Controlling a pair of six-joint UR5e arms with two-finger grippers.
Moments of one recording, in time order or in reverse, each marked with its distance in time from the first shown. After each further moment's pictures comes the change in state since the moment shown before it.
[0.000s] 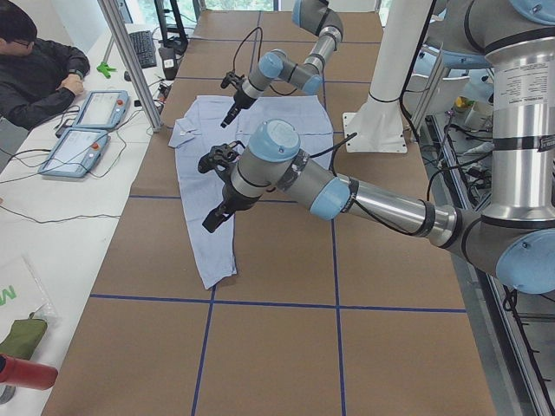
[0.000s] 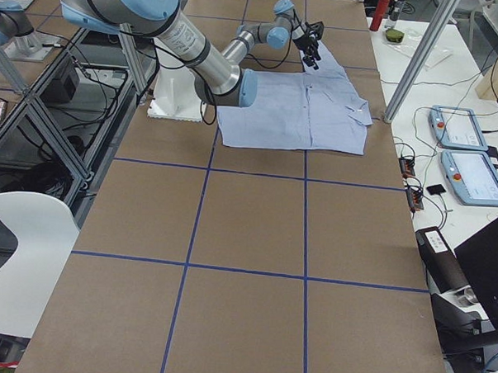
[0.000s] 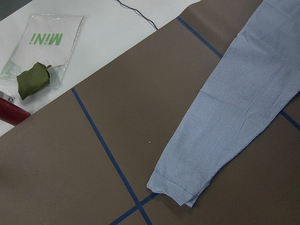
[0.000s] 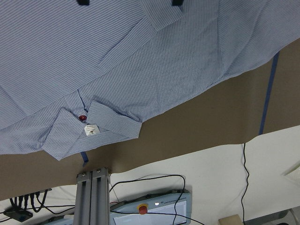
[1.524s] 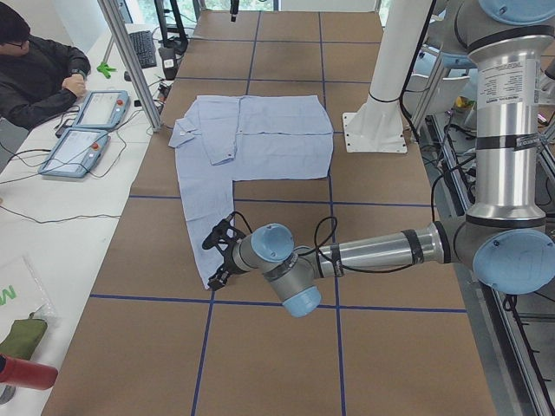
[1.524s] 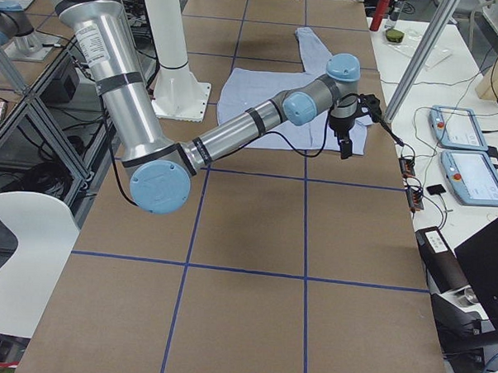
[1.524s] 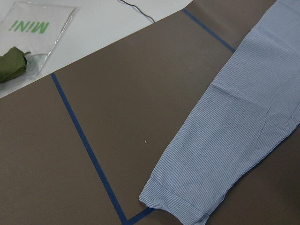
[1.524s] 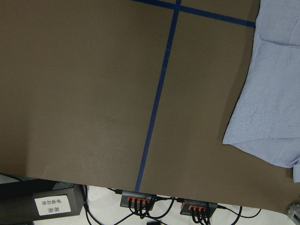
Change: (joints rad) left arm 0.240 -0.008 0.595 -0.948 0.129 -0.559; right arm 0.764 -0.852 0.691 -0.143 0.914 -1.001
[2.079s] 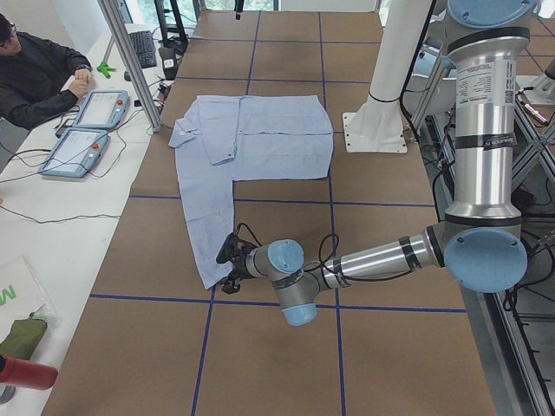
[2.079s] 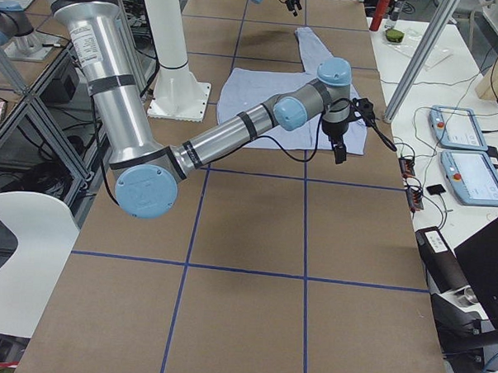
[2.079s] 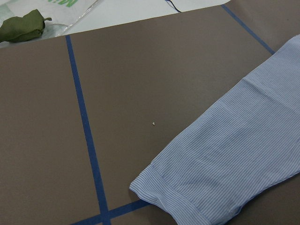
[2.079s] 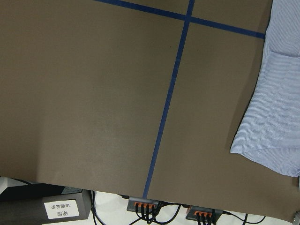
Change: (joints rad) left arm 0.248 -0.024 0.170 -0.320 0.264 -0.384; right arm 0.005 -0.052 0.042 0.012 -0.005 -0.010
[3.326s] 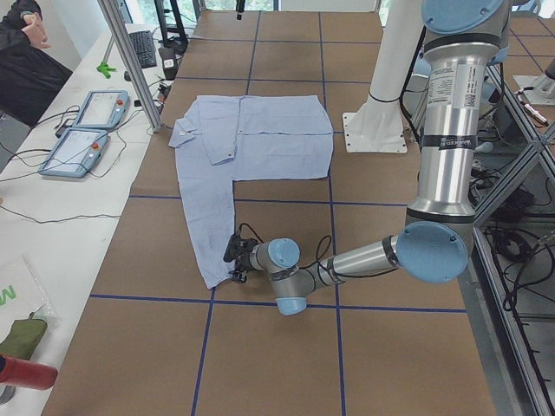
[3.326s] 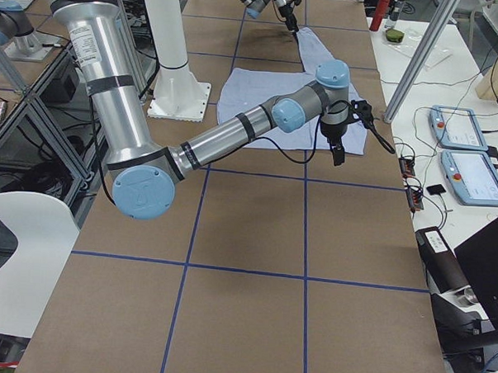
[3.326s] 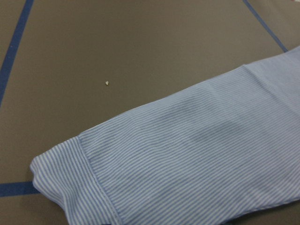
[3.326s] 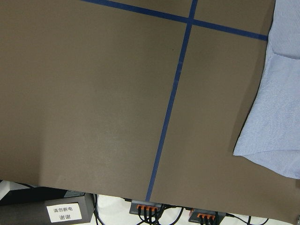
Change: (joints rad) left arm 0.173 -0.087 0.139 -0.086 0.094 -0.167; right arm 0.000 -0.010 0.004 0.001 -0.002 0.003
